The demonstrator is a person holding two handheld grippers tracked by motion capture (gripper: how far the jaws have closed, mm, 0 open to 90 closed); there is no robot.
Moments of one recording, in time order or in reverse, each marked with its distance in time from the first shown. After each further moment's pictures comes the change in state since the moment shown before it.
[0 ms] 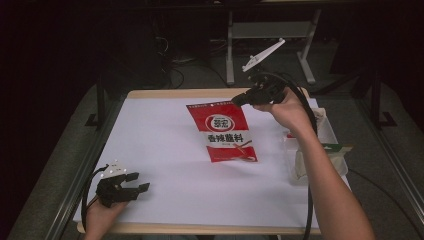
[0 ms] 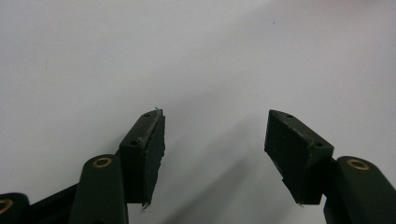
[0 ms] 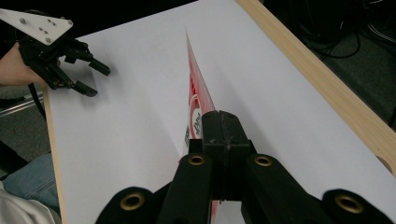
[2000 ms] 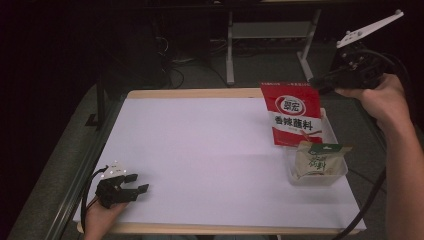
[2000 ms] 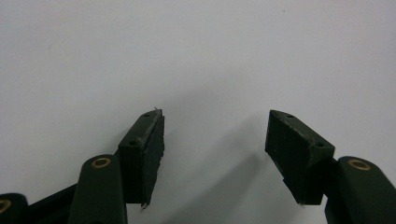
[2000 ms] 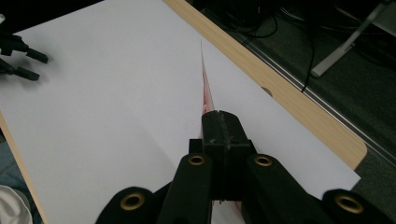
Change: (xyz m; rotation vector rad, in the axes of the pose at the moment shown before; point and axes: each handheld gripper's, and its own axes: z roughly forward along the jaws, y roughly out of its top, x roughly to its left) left arm 0.002 -0.004 0.001 0.029 0.017 0.002; right arm -0.050 -0.069 -0.146 -0.015 -0.223 0.124
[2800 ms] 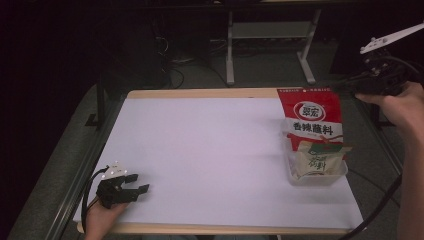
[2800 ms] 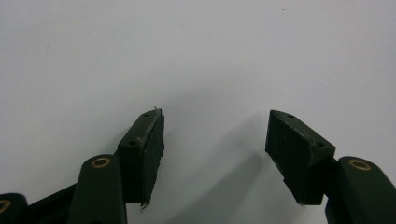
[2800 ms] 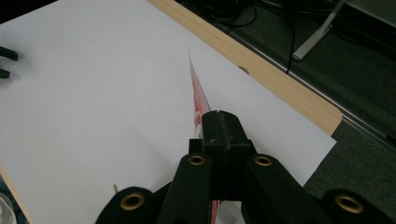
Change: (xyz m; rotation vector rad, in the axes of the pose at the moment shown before) left arm -0.001 0.000 0.001 -0.007 0.004 0.002; right arm -0.025 -0.035 -0.013 0.005 -0.060 0.078
